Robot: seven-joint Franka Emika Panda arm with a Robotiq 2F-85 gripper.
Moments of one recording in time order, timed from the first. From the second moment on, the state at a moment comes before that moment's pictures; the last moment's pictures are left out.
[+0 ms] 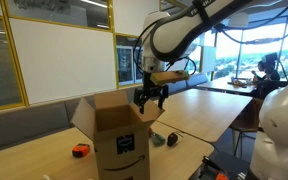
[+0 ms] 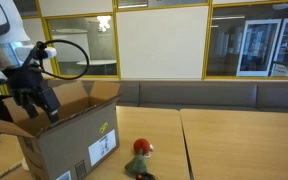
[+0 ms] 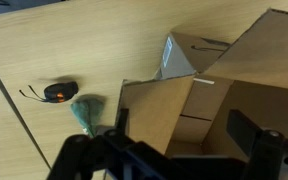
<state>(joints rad) 0.05 -0.58 0.31 -2.64 0.07 2.20 0.45</state>
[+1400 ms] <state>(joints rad) -0.06 -0.66 0.25 -2.56 -0.01 2.21 0.55</state>
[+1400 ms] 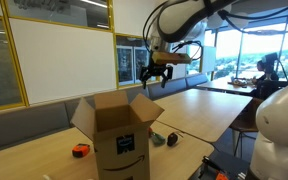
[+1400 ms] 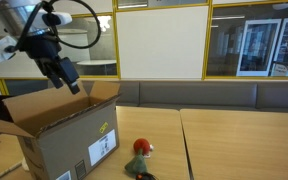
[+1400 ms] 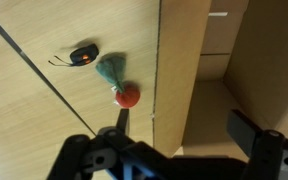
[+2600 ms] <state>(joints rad) -0.37 -0.32 0.22 -2.65 -0.28 2.46 1.44</state>
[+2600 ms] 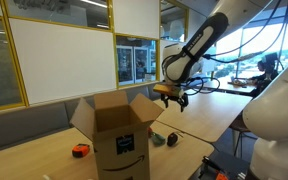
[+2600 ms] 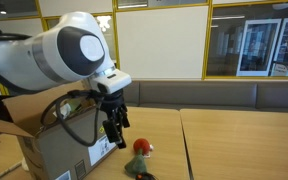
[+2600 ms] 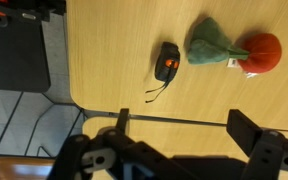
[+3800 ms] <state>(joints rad) -0.20 0.24 -0.08 -2.54 -0.08 2.82 1.55</state>
